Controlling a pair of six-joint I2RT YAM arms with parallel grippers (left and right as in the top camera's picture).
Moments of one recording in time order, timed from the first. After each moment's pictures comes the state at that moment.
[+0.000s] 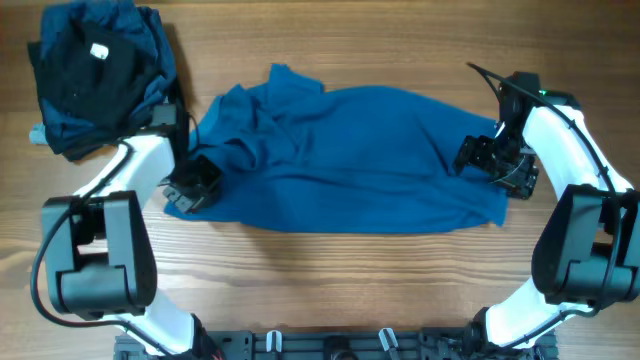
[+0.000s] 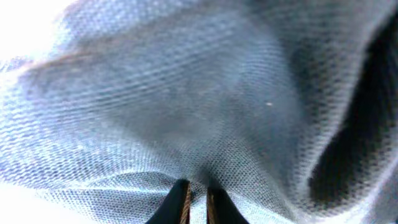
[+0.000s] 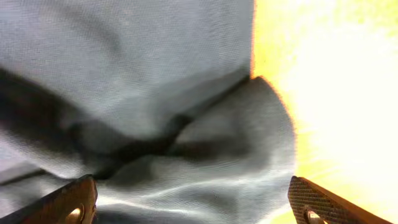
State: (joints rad) left arm 0.07 1.82 1.04 -0.83 0.16 -0.74; right arm -0.12 1.83 1.27 -1.10 0.03 0.37
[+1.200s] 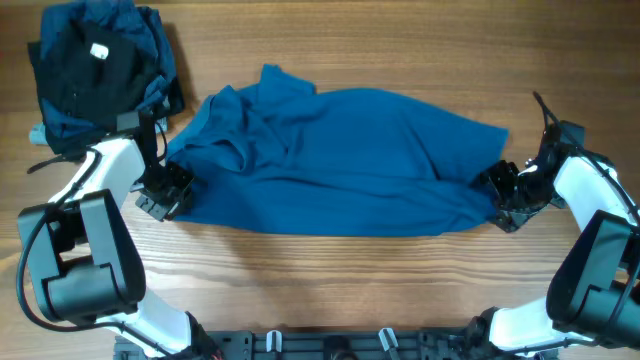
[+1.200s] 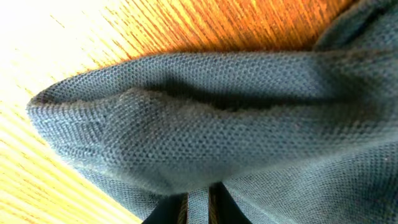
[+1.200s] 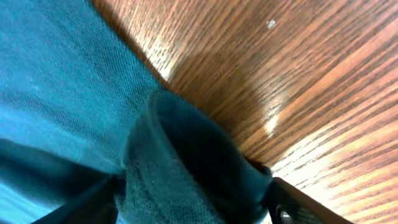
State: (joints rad) left arm 0.22 1.82 1.04 -0.88 0.11 -0.73; right arm -0.36 1.69 0.92 -0.80 -0.31 0.64
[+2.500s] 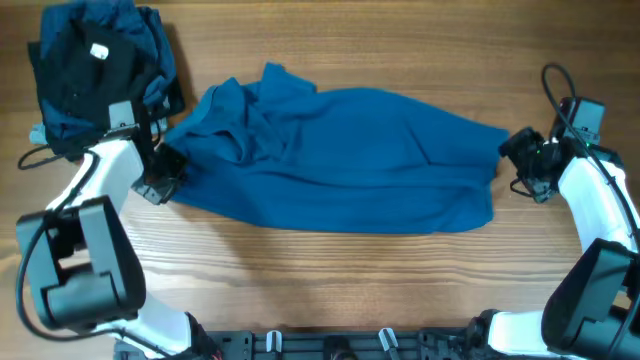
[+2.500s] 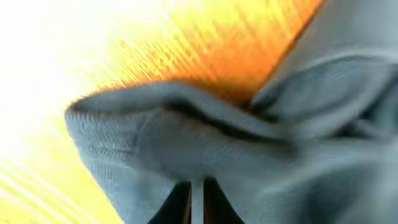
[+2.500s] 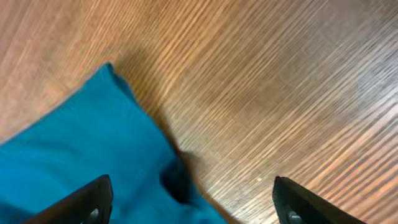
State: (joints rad) left arm 0.22 1.78 1.04 -0.67 0.07 -0.75; right arm -0.33 1.59 0.98 -0.60 -0.01 0.60
